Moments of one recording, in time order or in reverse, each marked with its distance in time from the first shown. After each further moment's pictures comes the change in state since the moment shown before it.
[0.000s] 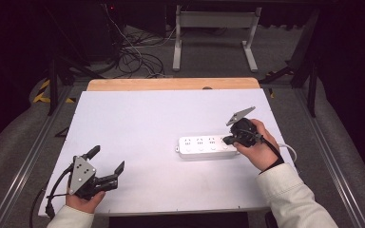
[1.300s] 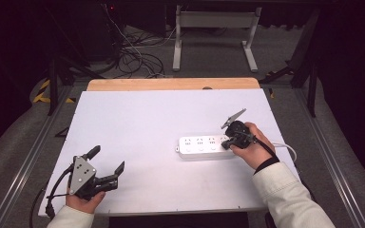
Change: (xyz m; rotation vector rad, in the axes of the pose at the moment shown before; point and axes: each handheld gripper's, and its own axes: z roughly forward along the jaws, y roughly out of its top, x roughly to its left) left arm 0.000 0.000 0.000 -0.001 0.001 0.005; right arm -0.003 -0.001 0.025 0.110 0.029 0.025
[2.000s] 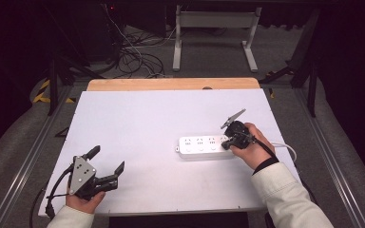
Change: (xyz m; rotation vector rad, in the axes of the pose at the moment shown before) left arm 0.000 0.000 0.000 0.001 0.000 -0.005; right arm 0.003 0.000 0.001 0.003 -0.024 -0.004
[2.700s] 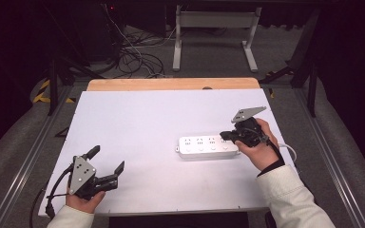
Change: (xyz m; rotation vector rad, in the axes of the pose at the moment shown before) left arm 0.000 0.000 0.001 0.000 0.002 0.000; right arm 0.007 -0.003 -0.047 -0.324 0.028 -0.023
